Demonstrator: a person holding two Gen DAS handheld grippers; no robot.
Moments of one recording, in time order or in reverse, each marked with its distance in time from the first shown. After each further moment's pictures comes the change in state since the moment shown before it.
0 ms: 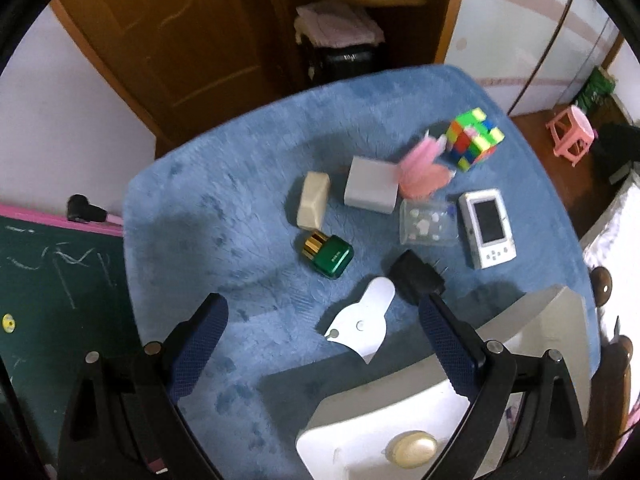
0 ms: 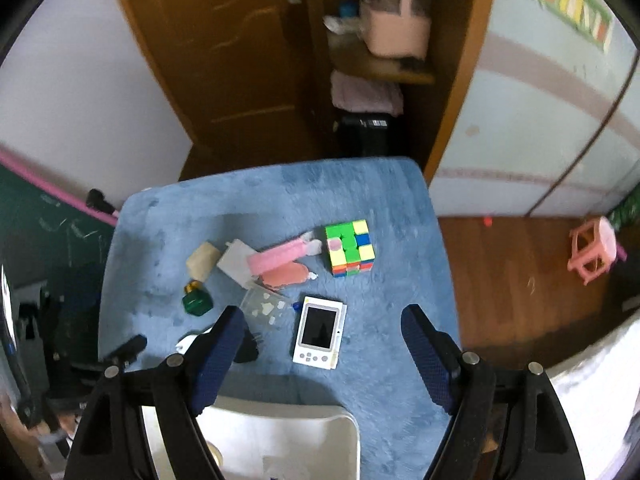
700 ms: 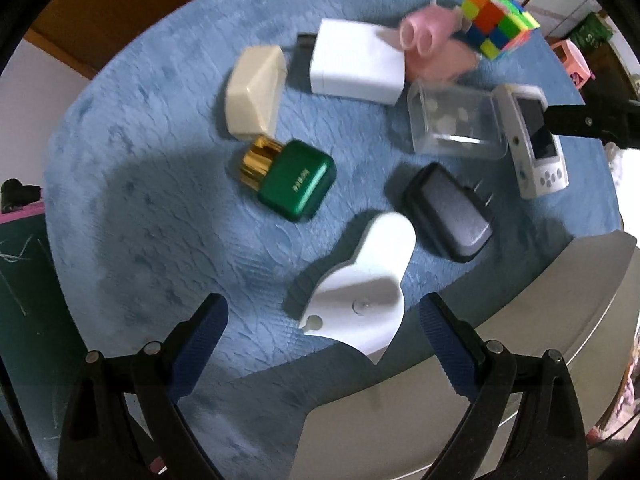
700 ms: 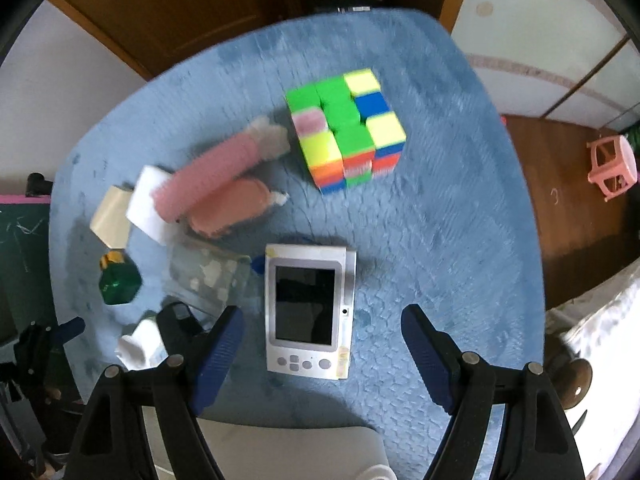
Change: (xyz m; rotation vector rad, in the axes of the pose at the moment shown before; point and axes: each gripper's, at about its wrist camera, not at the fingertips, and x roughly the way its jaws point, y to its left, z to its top) left arm 0.103 -0.011 -0.014 0.092 0.289 -0.076; right arm 0.171 -0.014 -0.028 0.136 0.342 0.004
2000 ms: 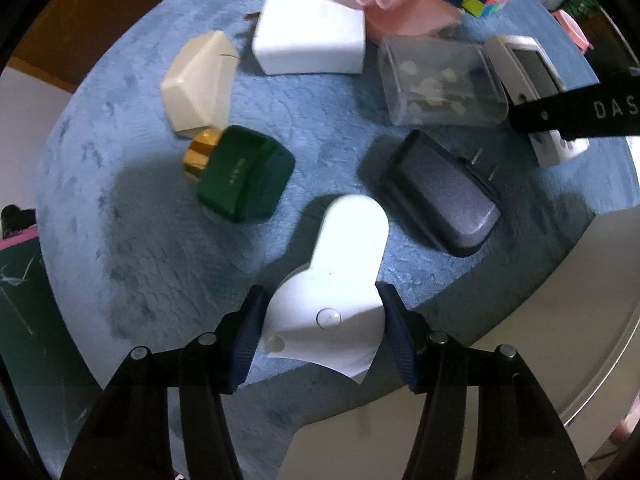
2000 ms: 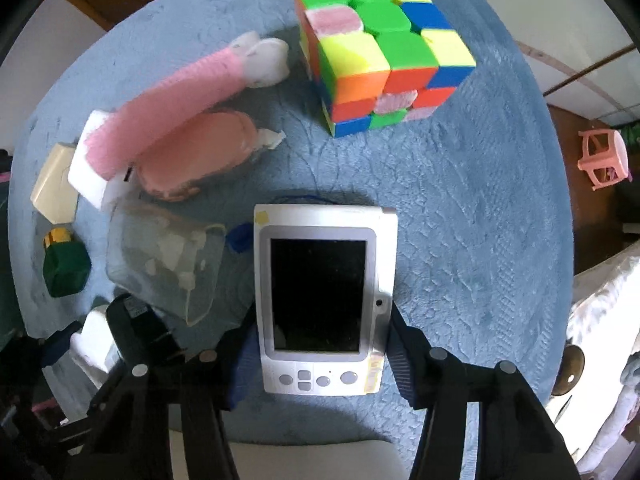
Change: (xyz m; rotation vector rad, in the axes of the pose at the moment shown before) left arm 0.032 -0.050 0.000 0.064 -0.002 0.076; right arm 0.064 0.042 -0.010 -0.019 0.117 -0.094
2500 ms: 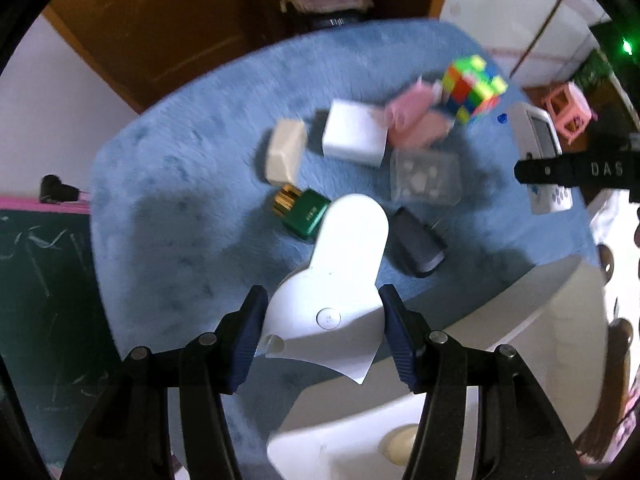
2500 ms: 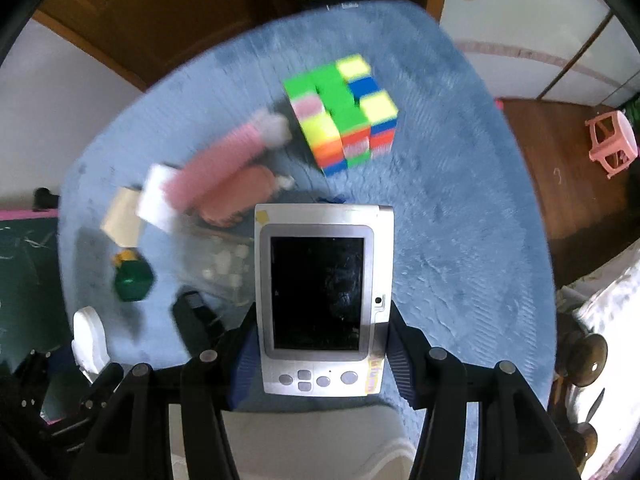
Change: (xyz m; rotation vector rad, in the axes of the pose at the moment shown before) left arm -0.101 0.030 -0.022 -0.163 -0.213 -0.027; right arm -0.068 -0.025 -0.026 0.076 -0.139 0.151
